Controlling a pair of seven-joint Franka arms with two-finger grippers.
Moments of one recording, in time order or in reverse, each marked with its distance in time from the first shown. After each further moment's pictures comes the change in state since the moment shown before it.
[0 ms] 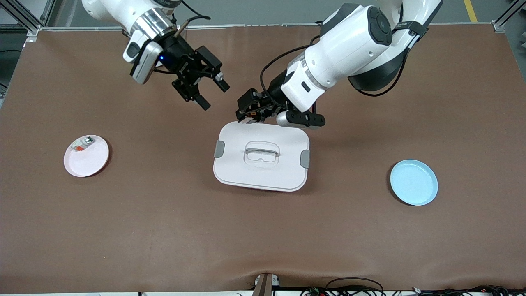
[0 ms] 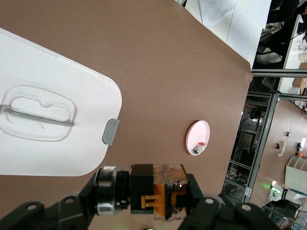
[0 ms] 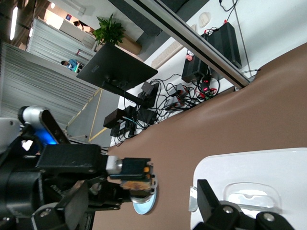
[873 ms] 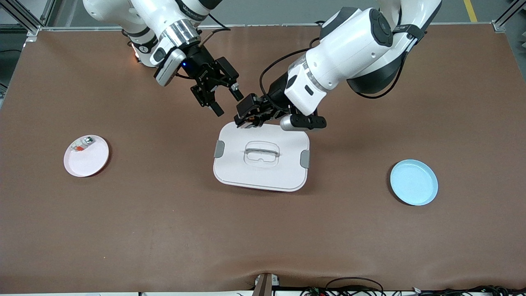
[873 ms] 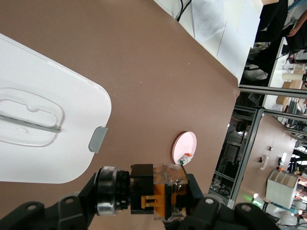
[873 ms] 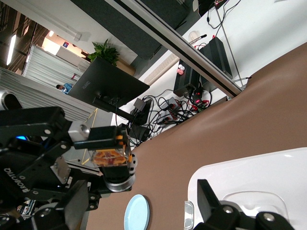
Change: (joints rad) left arm -0.007 0.013 -0.002 0.001 0.000 0.092 -0.071; right arm 0.100 0.127 -0.001 -0.009 0.047 0.262 0.011
